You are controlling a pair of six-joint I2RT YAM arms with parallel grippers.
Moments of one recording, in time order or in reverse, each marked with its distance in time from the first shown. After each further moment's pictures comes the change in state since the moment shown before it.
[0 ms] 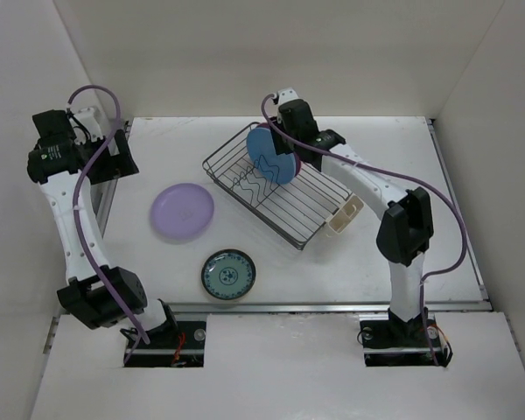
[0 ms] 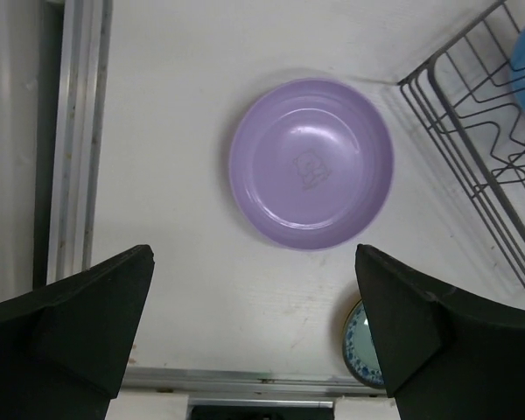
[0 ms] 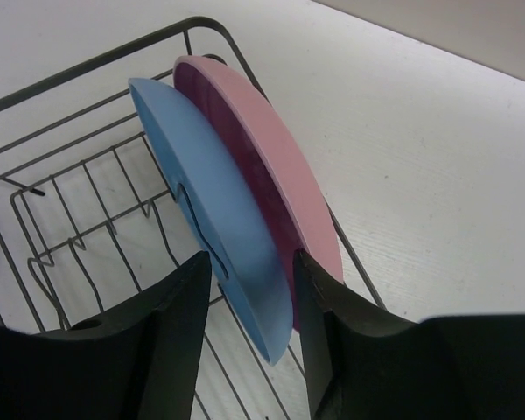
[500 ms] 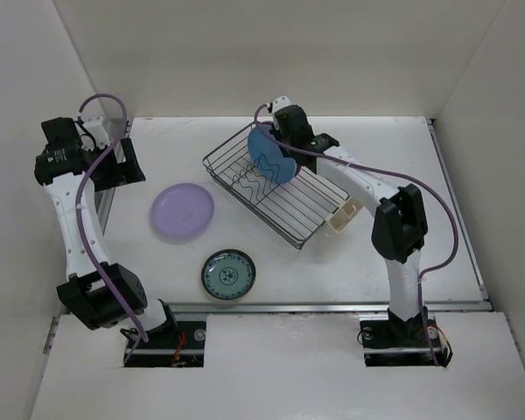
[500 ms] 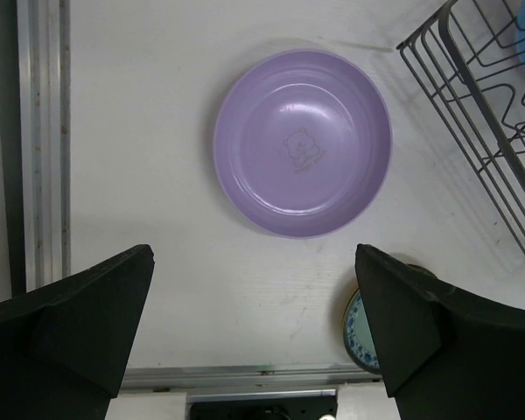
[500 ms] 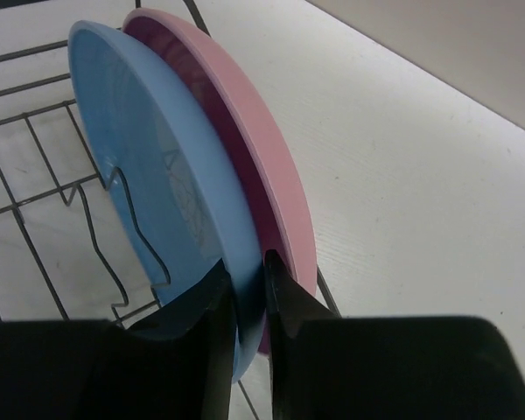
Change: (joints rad) left arm 0.000 -0.018 -0.086 0.029 0.063 0.037; right arm 0.000 0.059 -0.007 0.013 0.061 -0.142
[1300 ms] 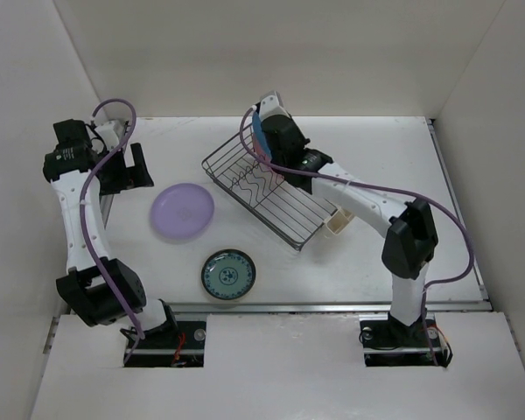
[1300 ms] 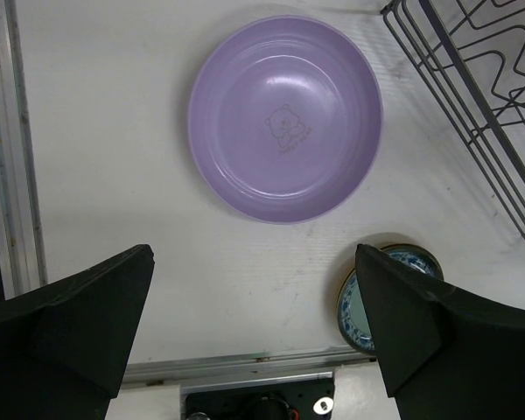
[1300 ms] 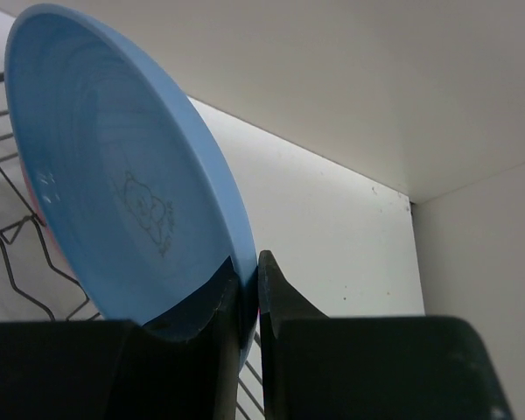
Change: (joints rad) left arm -0.040 0.014 -0.046 -0.018 0.010 0.017; right arm 0.161 -0.143 -0.141 0.251 0.513 -0.273
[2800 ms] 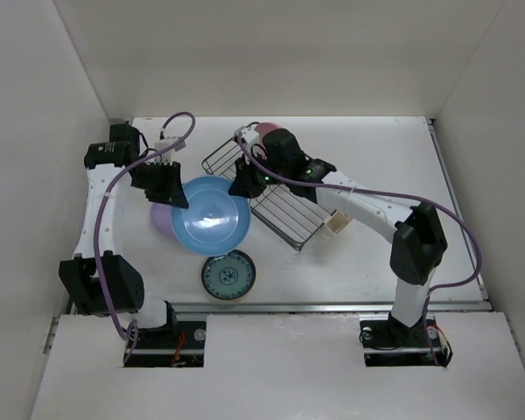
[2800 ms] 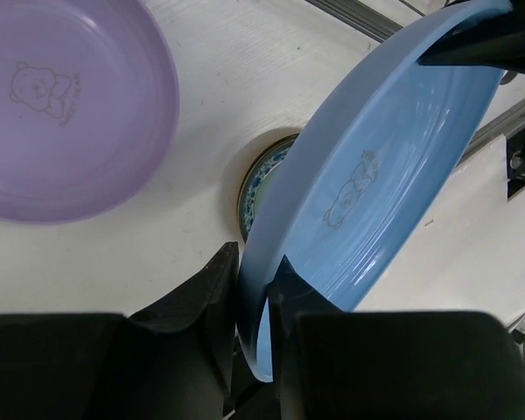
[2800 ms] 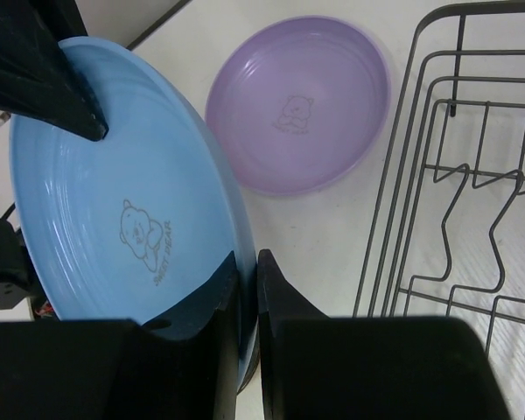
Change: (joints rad) left arm -0.274 0.038 -0.055 -0.190 0.247 0.190; right arm 0.016 -0.079 -0.140 -0.070 -1.289 0.512
